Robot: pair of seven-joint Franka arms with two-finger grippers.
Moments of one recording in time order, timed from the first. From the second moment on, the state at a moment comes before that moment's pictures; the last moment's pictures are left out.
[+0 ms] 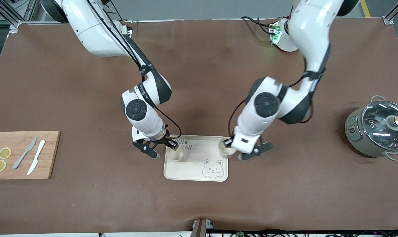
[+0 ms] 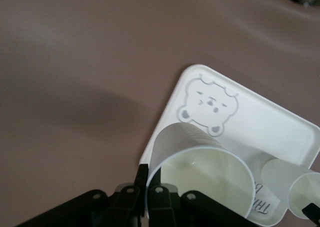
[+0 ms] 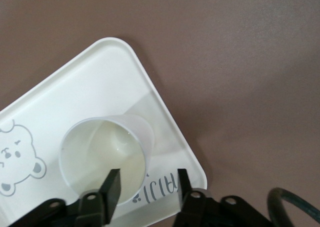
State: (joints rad) left arm -0.37 0.61 -0.15 -1.38 0.03 2.10 -0.93; right arm 0.47 0.71 0.06 -1.53 0.05 2.39 1.05
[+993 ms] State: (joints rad) left arm 0.00 0.25 -0.15 -2.07 0.04 2.25 -0.19; right arm 0.41 0.62 0.04 -1.37 0.04 1.94 0.88
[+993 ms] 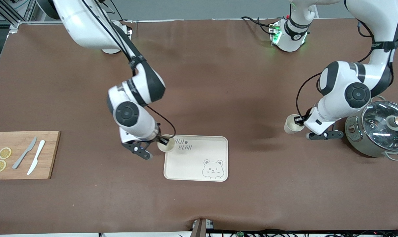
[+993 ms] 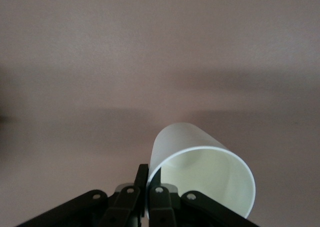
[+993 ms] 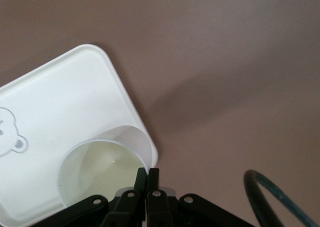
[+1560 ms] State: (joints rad) left arm 0.07 0.26 -0.15 -2.23 0.04 2.36 -0.01; right arm 0.19 0.29 0.02 -1.92 0.03 2.11 0.33
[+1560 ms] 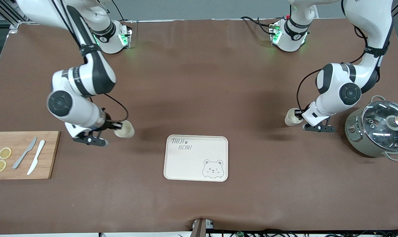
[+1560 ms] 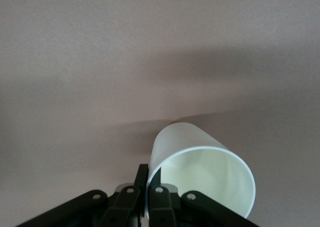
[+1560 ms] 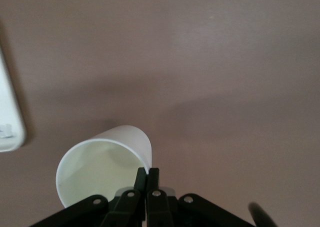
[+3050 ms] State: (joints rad) left arm 0.15 0.20 -0.15 -1.53 0.04 1.69 -0.03; right arm 0.08 0.34 -0.22 -2.04 0.06 2.19 -0.19
